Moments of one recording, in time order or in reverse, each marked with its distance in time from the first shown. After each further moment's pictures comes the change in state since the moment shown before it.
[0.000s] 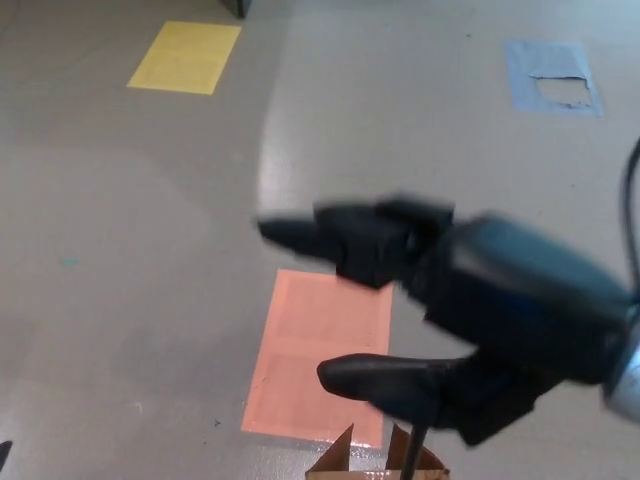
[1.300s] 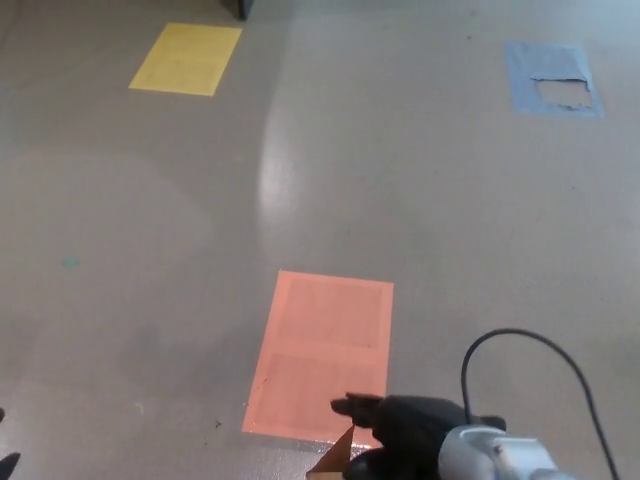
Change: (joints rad) left_arm -0.006 -0.012 0.013 -0.004 -0.006 -0.007 -0.004; right_arm 0.057 0.491 0.377 1.147 -0.297 -0.074 -0.135
